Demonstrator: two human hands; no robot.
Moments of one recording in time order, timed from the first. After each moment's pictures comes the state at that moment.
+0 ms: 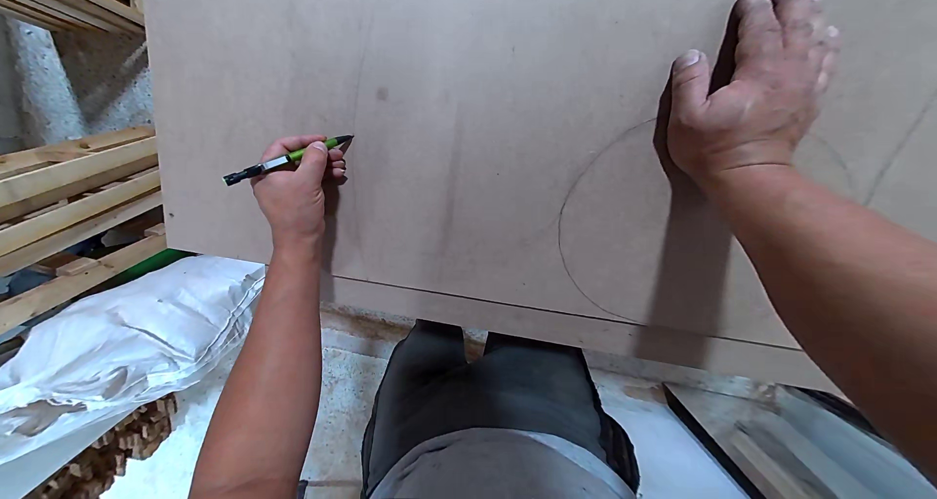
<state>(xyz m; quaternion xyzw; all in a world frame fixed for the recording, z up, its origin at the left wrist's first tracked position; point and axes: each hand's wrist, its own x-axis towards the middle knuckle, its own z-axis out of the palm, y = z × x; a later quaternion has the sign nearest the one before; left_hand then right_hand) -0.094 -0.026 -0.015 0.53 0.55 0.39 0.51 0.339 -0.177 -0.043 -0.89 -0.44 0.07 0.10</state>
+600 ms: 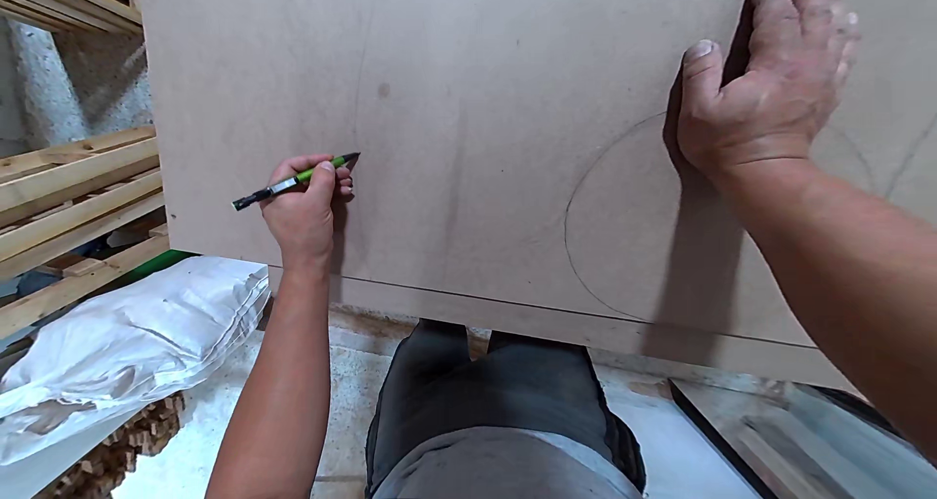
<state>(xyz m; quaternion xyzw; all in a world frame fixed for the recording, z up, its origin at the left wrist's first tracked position) -0.098 -0.050 -0.010 0.52 0.56 0.39 0.51 0.339 -0.176 -0.044 -0.89 -0.44 0.07 0.10</state>
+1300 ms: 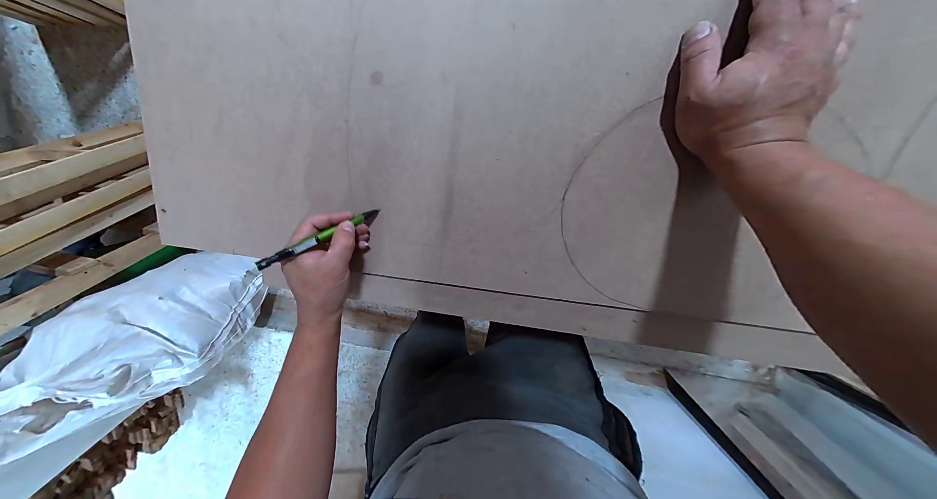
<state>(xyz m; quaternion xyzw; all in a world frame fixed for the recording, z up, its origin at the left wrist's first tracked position) -0.122 -0.129 -0.006 0.52 0.57 0.34 0.54 0.339 -0.177 -0.044 -0.89 -0.44 0.07 0.09</state>
